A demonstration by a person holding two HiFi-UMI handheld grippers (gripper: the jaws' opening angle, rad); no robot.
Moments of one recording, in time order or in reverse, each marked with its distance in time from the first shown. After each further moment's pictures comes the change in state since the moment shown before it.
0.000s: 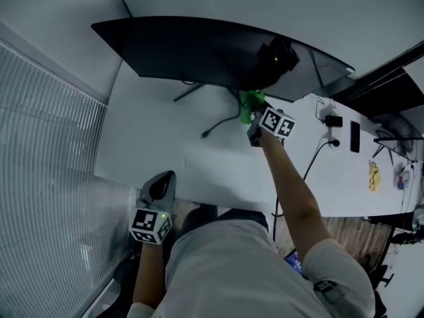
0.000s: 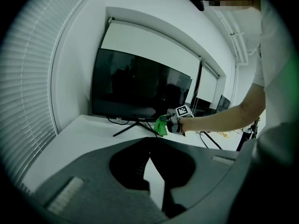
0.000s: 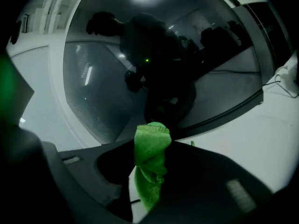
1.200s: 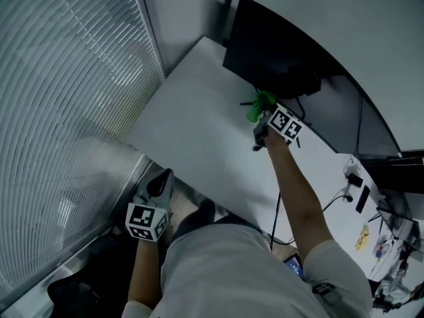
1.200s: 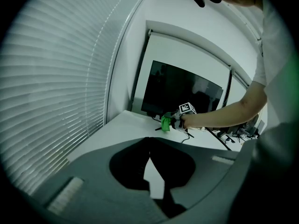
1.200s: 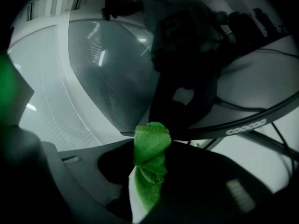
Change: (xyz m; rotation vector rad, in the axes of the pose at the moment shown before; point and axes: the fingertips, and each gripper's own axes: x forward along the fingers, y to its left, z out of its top) left arm -0.117 0.146 -0.079 -0.208 -0.078 0.306; right arm 0.162 0.177 -0.095 -0.131 0.152 0.143
